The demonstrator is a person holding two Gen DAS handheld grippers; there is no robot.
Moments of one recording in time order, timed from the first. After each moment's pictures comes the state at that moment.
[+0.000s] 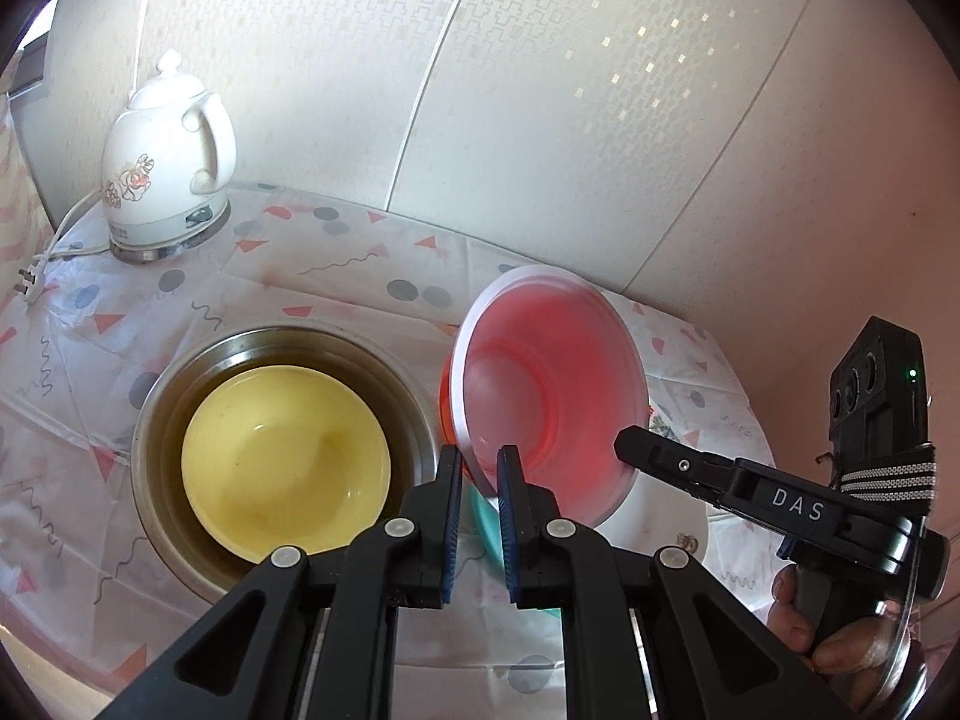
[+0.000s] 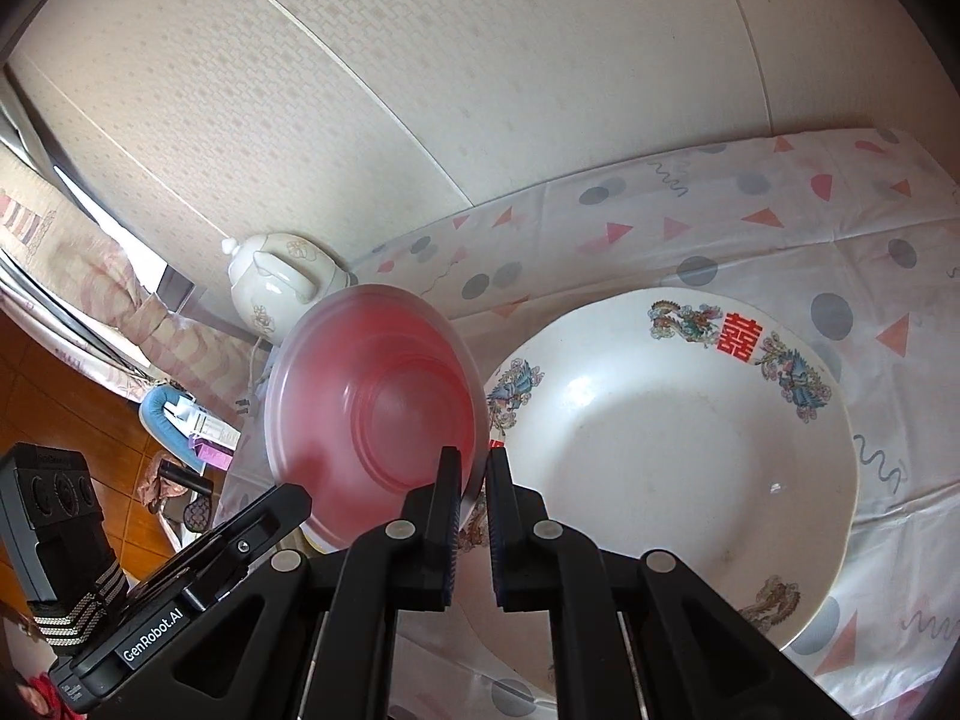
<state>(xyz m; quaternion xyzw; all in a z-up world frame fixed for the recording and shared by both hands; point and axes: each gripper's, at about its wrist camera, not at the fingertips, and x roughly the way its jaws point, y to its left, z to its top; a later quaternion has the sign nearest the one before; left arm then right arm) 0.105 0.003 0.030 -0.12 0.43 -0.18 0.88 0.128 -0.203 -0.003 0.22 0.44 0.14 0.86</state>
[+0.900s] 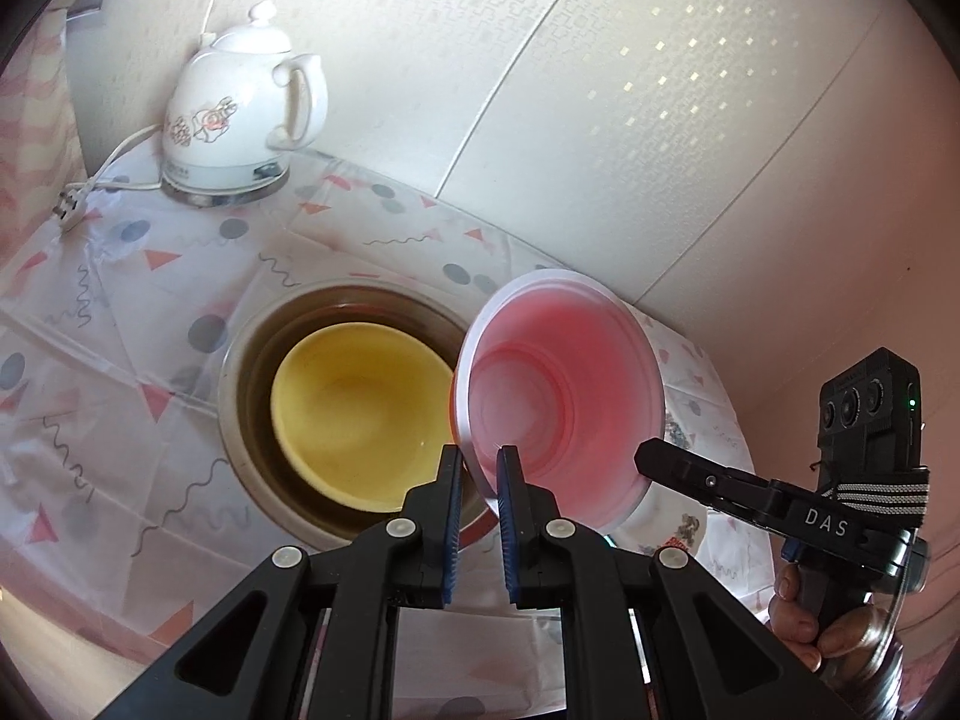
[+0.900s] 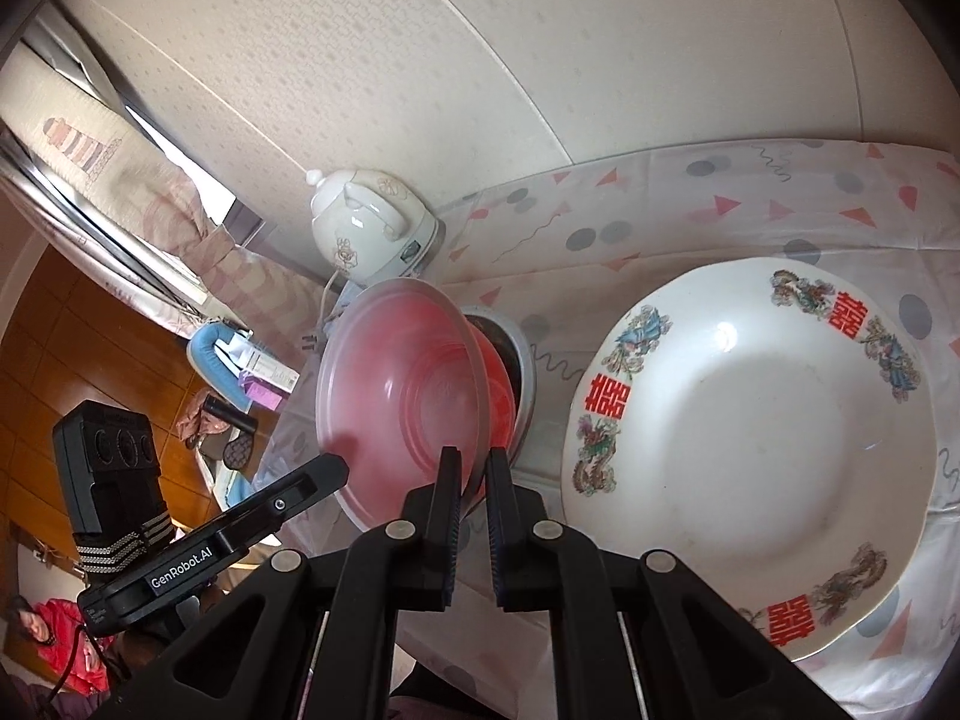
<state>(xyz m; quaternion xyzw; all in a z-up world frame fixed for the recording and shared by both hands) 0.085 0.067 0.022 -0.18 0.44 -0.17 0.86 0.120 -0.155 -0.004 0.19 0.45 0.23 0.84</state>
